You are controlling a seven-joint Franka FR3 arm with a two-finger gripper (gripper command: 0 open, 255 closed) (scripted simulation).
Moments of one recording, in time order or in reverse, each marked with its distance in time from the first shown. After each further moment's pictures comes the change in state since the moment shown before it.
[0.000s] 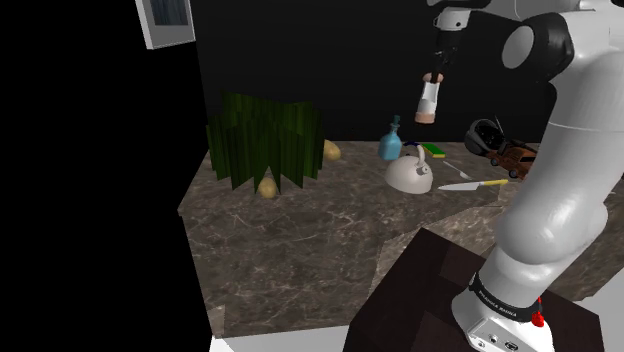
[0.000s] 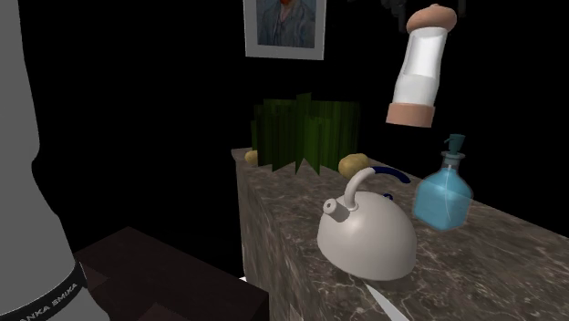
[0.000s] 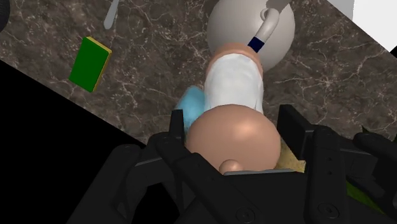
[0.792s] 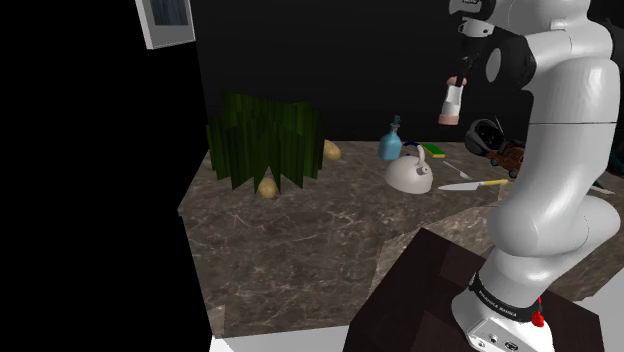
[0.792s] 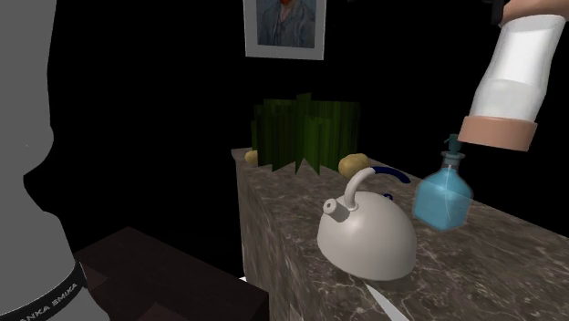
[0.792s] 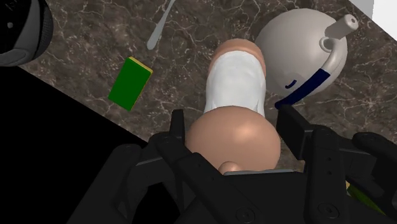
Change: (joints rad) arm -0.204 0.179 -0.068 0.191 0.125 -0.013 -0.236
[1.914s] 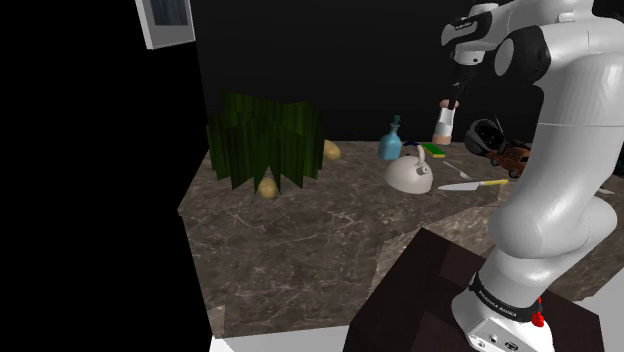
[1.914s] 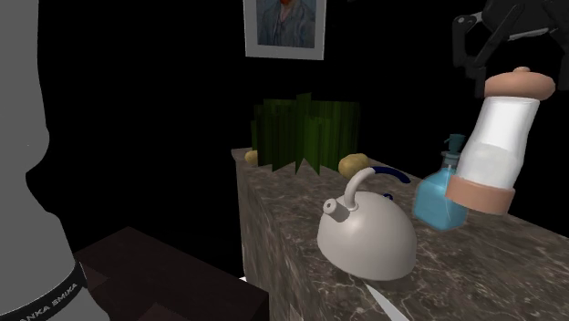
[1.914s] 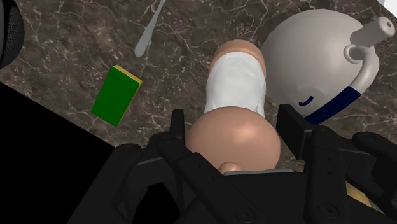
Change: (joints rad) arm 0.053 -0.082 0.003 -0.343 -0.044 0.266 0.026
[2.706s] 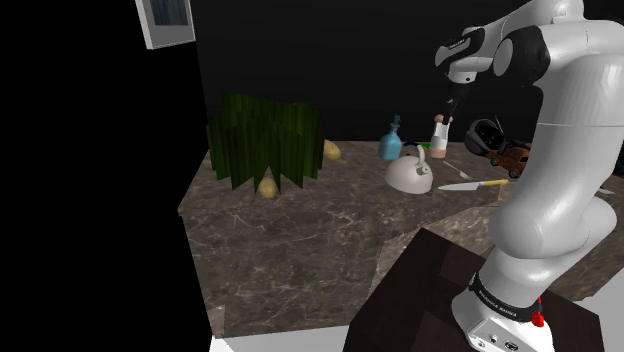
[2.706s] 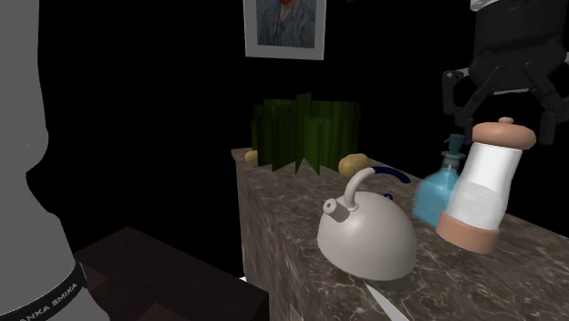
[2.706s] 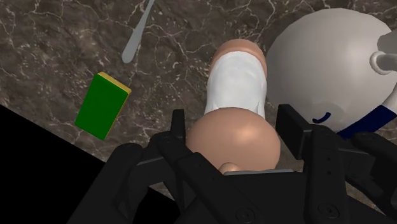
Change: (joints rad) arm 0.010 0.003 0.005 -0.160 0.000 0.161 0.008
